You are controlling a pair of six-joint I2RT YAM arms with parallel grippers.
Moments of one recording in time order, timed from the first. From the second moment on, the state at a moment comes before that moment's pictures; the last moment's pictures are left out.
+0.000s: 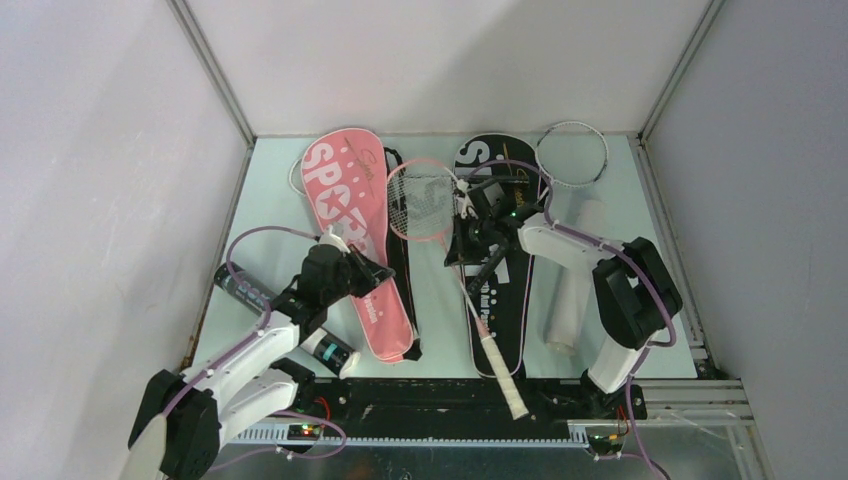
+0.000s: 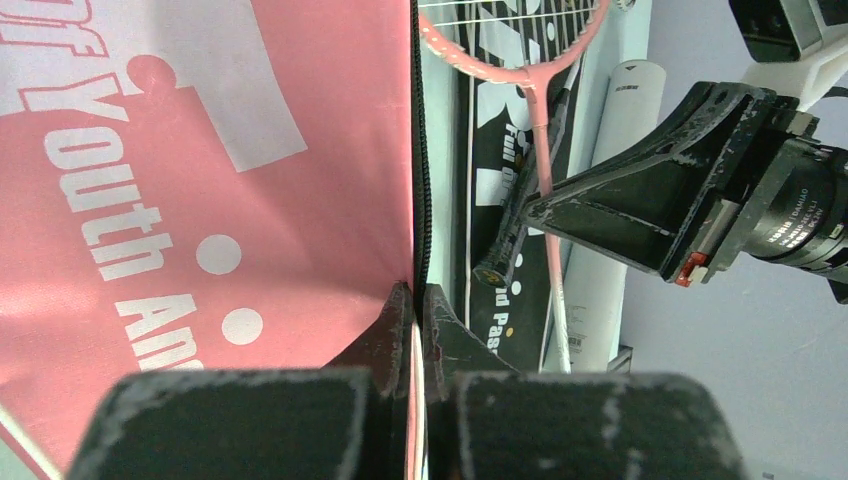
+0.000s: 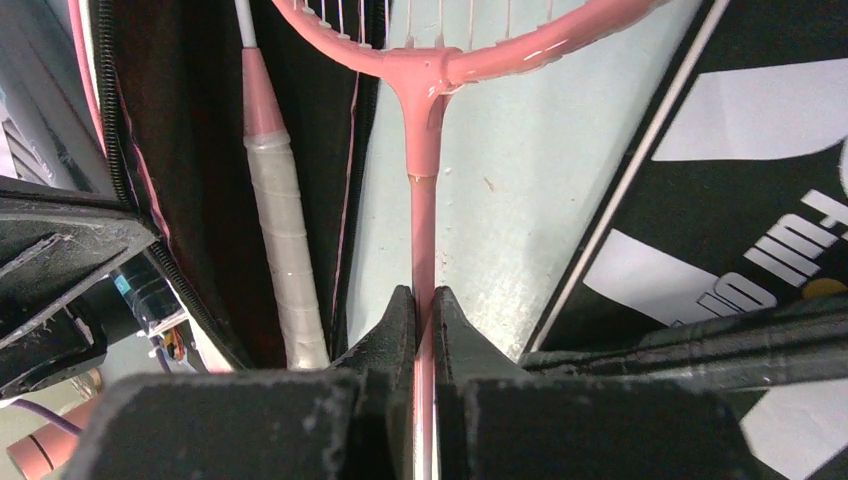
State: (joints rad) left arm -0.45 0.94 0.40 0.04 0.15 -0.98; right arm 0.61 1.72 1.18 -0.40 -0.37 0.51
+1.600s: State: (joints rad) left arm -0.48 1.05 0.43 0.14 0.28 -0.95; right arm 0.71 2.02 1.28 -0.03 -0.56 0.54
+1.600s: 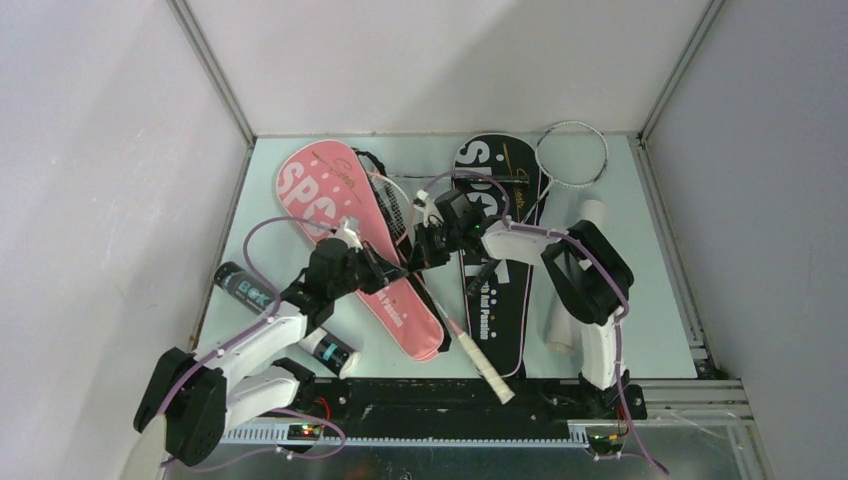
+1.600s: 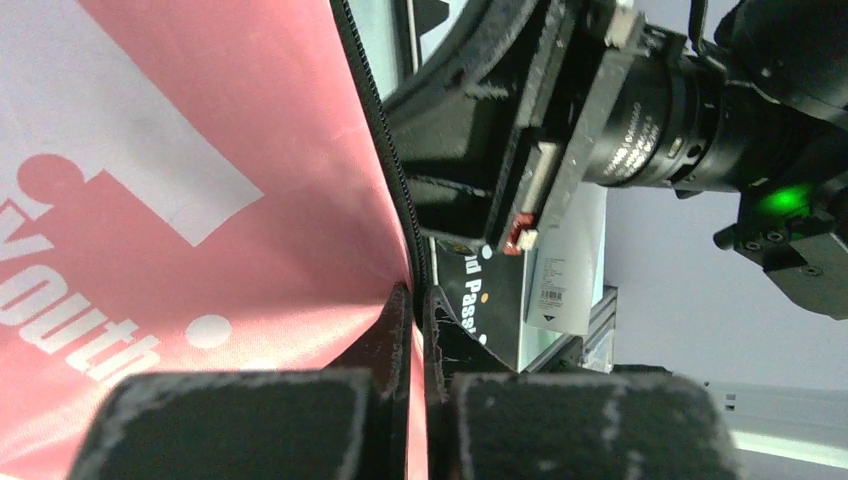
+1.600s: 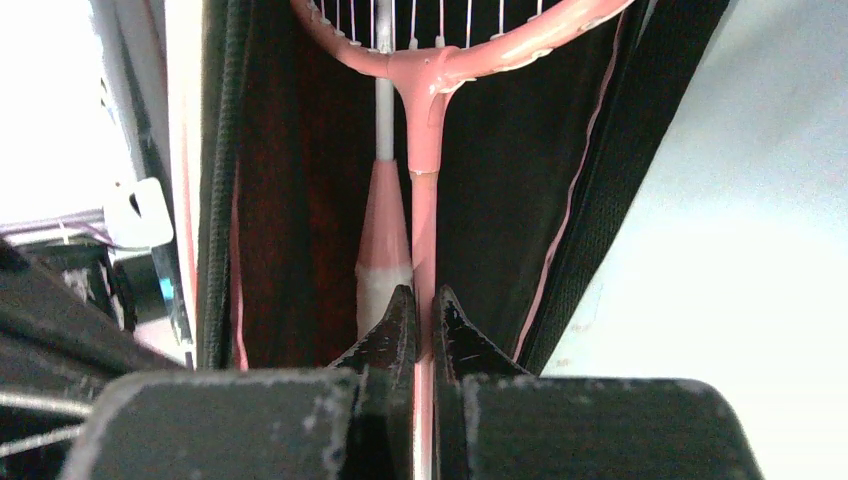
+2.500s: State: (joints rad) left arm -0.49 1.12 0.55 0.01 0.45 -0.72; right arm 0.70 1.93 1.24 -0.31 -0.81 0.20
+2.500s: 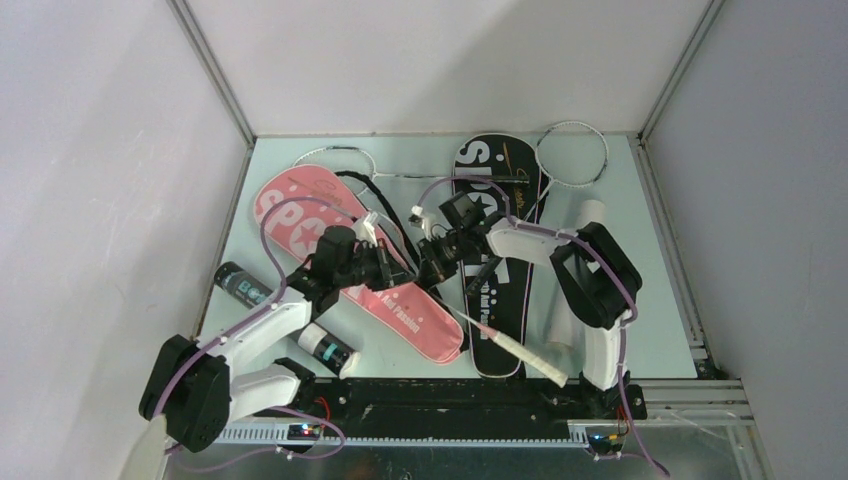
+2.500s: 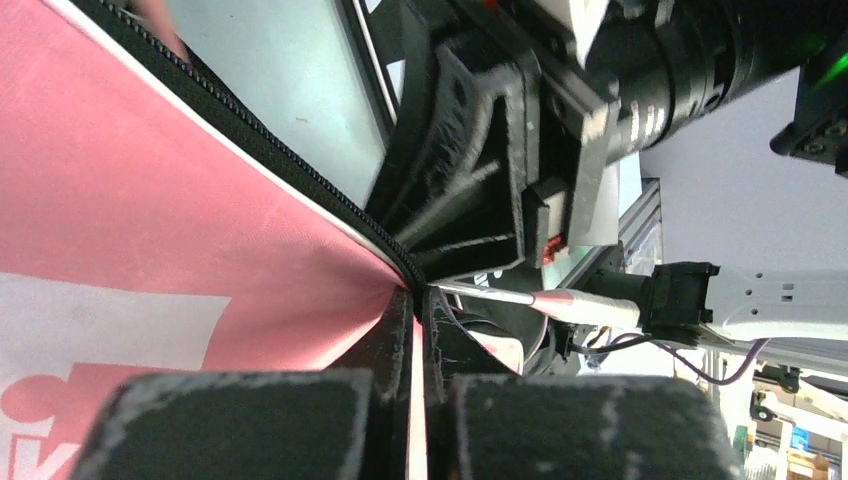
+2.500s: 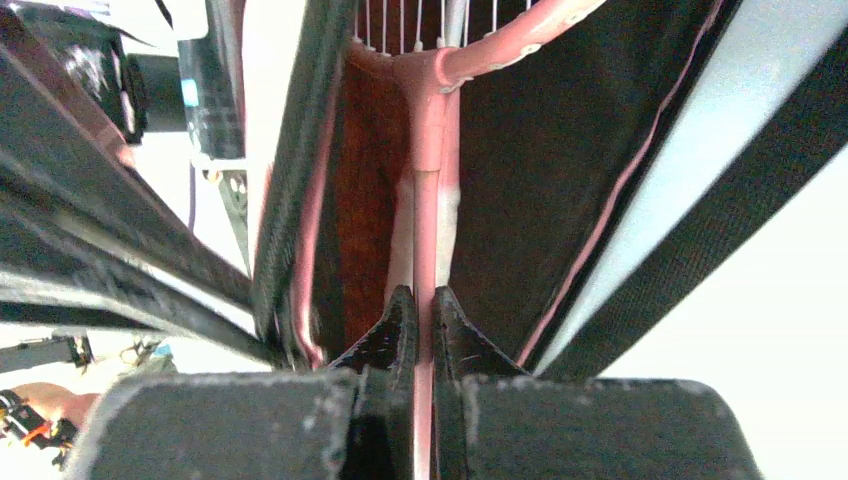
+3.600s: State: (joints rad) left arm -0.45 0.96 0.79 -0.39 -0.01 -0.86; right arm 0.75 2.21 1.44 0.11 -0.78 0.54
